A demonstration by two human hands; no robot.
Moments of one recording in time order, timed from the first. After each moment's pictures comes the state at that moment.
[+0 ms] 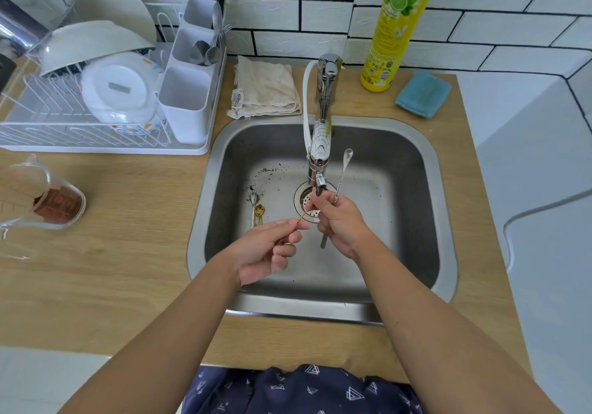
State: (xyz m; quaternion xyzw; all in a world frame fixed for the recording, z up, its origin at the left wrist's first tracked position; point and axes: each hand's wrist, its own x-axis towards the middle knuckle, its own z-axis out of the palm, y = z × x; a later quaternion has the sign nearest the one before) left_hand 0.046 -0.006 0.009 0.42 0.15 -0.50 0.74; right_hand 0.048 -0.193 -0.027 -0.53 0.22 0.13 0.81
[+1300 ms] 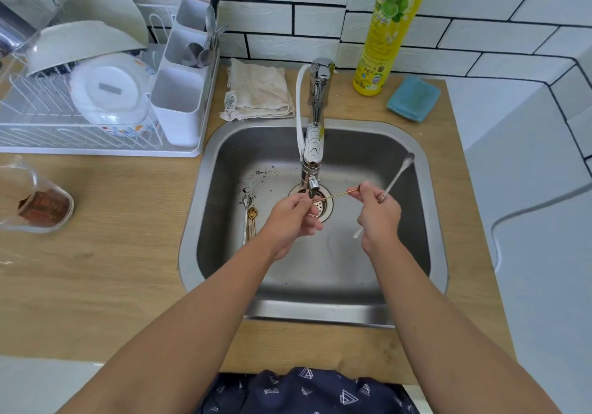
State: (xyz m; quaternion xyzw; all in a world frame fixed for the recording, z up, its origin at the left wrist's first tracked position) left_hand 0.073 -0.076 -0.014 0.60 0.09 -0.32 0.72; right_hand 0.044 -0.240 -0.020 -0.59 0.42 -0.12 0.68
